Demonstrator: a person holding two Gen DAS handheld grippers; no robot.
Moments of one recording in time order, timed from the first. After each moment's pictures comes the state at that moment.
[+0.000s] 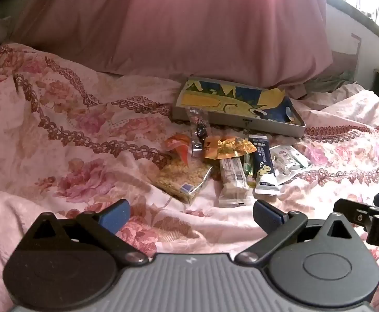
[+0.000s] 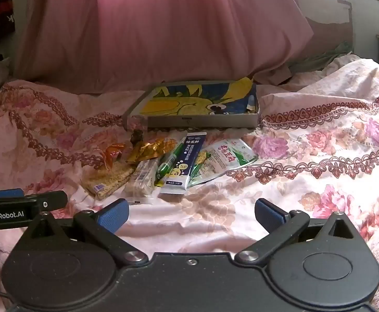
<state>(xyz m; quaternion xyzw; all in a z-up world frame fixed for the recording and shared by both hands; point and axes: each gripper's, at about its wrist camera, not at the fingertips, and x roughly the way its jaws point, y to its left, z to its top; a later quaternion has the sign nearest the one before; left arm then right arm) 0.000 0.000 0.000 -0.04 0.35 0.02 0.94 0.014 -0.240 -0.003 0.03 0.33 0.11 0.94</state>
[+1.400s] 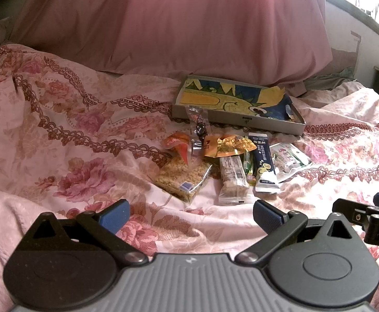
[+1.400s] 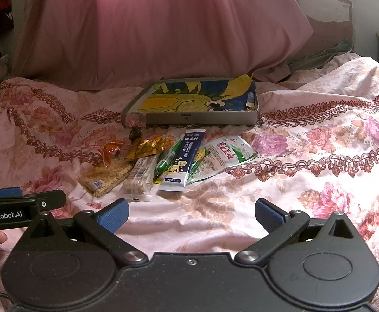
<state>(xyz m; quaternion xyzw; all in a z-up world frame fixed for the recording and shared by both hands) 0.000 0.000 0.000 -0.04 0.34 0.02 0.94 0.016 -0.240 -0.004 0.03 0.33 0.11 0.94</state>
